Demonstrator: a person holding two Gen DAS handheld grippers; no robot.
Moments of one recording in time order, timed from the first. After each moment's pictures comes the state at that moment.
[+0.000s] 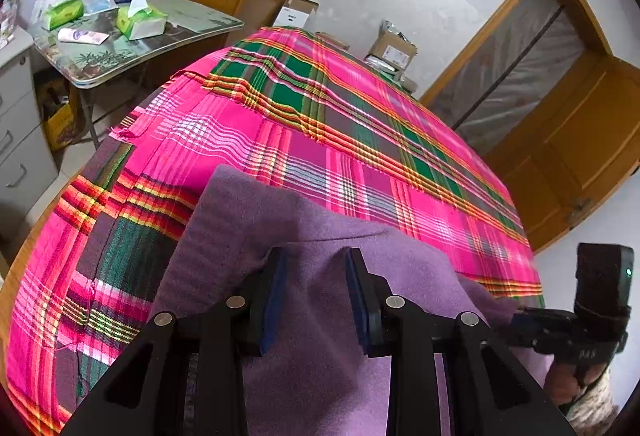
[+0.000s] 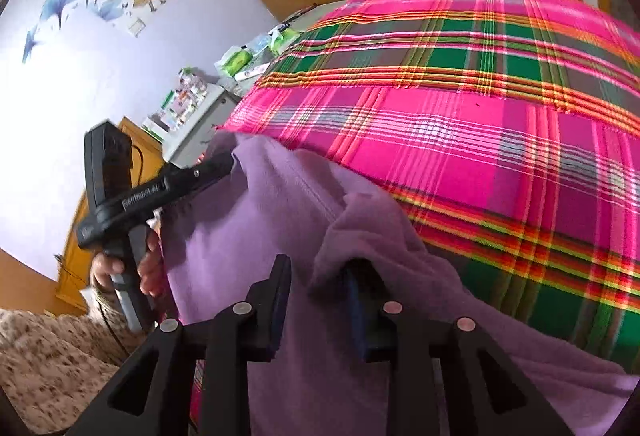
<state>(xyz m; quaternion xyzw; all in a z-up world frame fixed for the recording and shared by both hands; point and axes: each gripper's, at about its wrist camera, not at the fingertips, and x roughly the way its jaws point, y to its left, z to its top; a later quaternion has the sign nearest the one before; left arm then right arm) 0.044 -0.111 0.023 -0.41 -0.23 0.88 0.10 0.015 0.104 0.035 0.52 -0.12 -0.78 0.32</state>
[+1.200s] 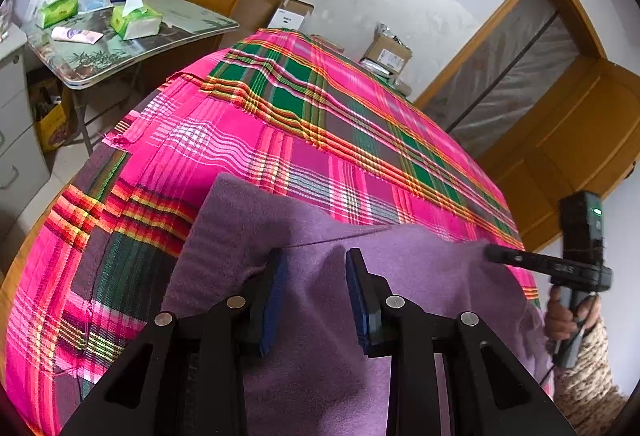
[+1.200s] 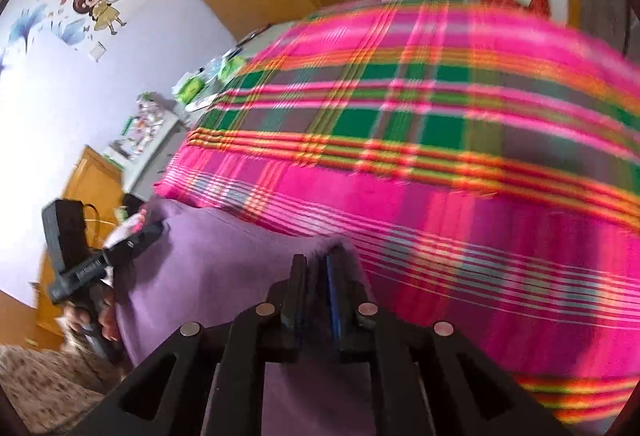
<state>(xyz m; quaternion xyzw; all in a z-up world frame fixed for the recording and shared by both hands) 0.036 -0.119 0.019 -0.40 -0.24 0.88 0.11 -0.038 0.153 0.053 0.50 -0.07 -0.83 0.24</state>
